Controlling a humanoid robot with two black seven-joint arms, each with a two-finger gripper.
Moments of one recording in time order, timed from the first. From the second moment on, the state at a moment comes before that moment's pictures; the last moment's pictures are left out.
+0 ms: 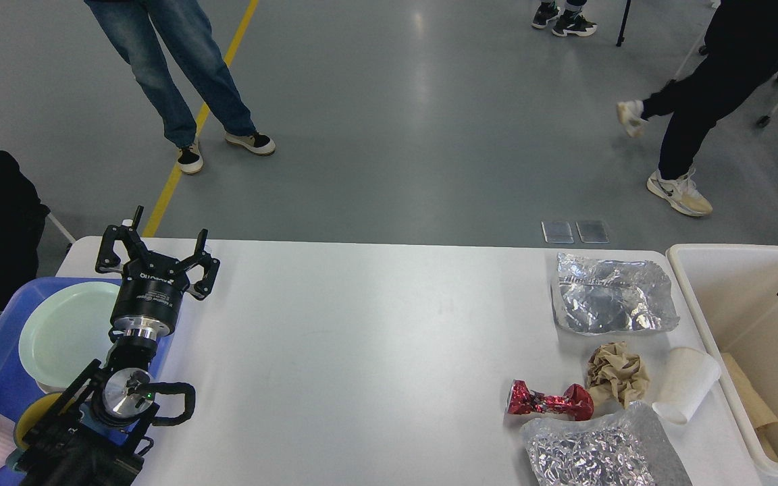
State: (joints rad) left arm -0.34 0.11 -1.29 -0.81 0.21 -0.41 -0.37; right arm 0.81 -0.46 -1.22 0.11 0.29 0.07 -0.06
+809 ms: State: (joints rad) left arm -0.34 0.11 -1.29 -0.81 0.21 -0.41 -0.37; right arm 0.60 -0.36 -1.20 0.10 0.30 -0.06 -0.06
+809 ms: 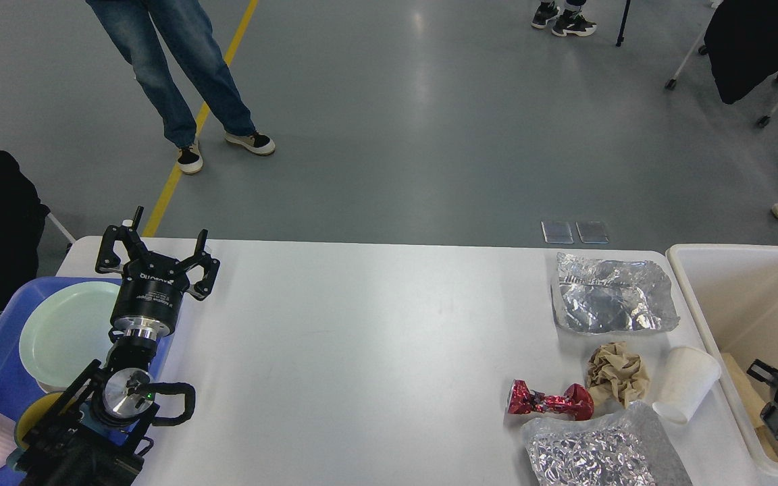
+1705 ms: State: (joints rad) left arm -0.34 0.11 -1.29 -0.81 0.21 -0.41 -0.37; right arm 0.70 -0.40 -1.20 0.17 0.29 -0.19 -0.06
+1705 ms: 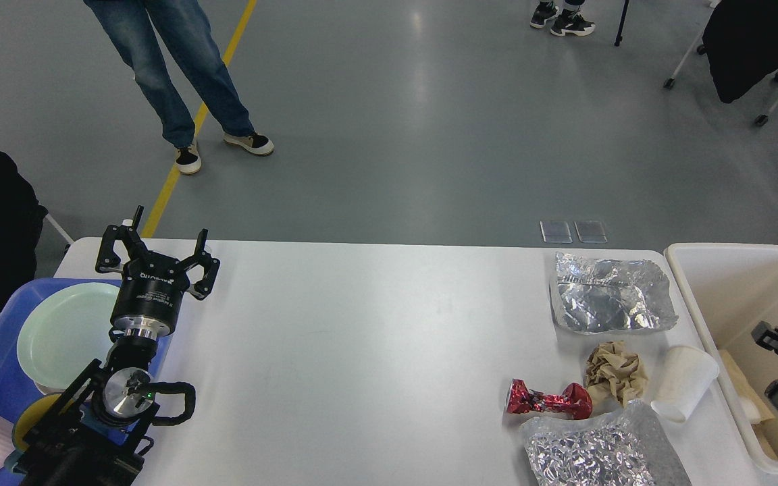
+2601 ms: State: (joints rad) left arm -0.34 0.11 -1.29 -0.81 0.21 -0.41 -0.37; right arm 1.83 -0.48 -1.36 1.06 0.08 0.56 -0.14
